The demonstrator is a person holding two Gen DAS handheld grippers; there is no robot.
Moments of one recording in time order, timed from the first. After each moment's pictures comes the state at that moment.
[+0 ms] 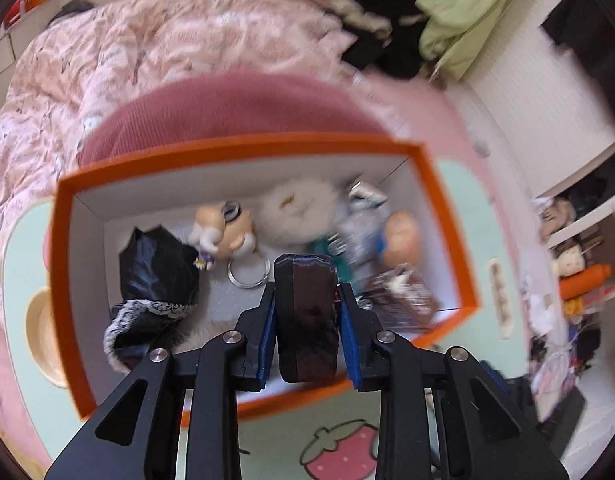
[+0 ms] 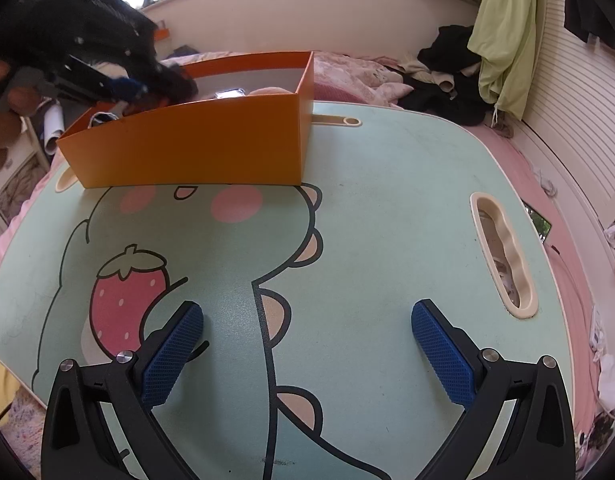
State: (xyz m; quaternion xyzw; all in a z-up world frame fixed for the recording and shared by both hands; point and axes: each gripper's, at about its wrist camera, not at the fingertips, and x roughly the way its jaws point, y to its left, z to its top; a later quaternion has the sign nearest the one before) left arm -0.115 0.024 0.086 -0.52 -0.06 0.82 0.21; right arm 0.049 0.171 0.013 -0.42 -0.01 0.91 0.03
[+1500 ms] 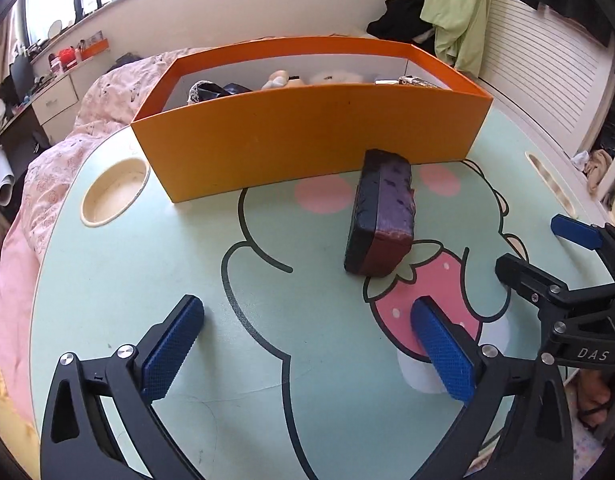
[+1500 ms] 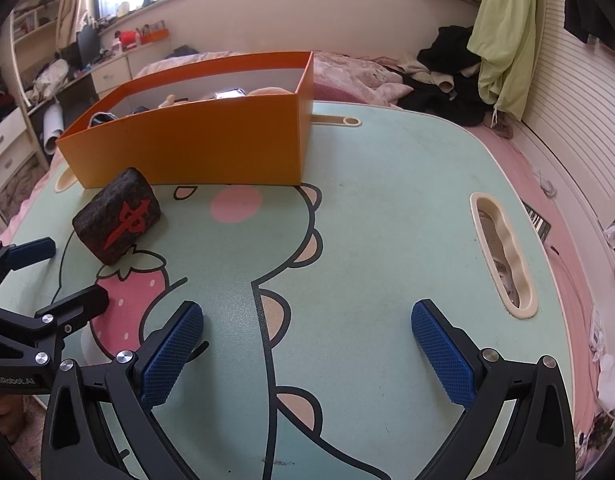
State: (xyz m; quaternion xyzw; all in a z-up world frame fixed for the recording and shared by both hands) left arm 0.023 0.009 0.006 -0.44 0.05 0.89 0.11; right arm 0.055 0.176 -0.001 -0.42 0.00 0.91 0.04
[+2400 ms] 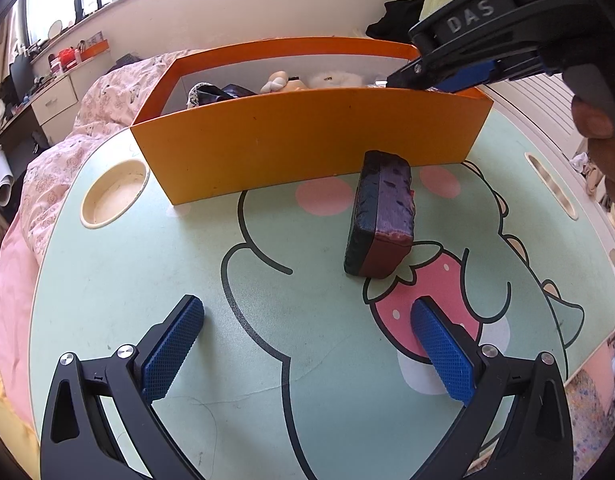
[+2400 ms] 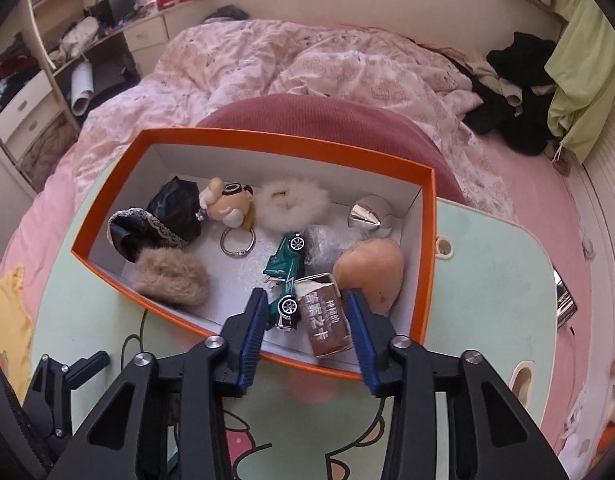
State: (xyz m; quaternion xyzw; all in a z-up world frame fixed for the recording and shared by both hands) left arm 0.025 0.010 0.006 -0.44 0.05 0.89 0.12; right arm -0.084 0.138 0.059 -0.51 -0.02 0.86 -0.04
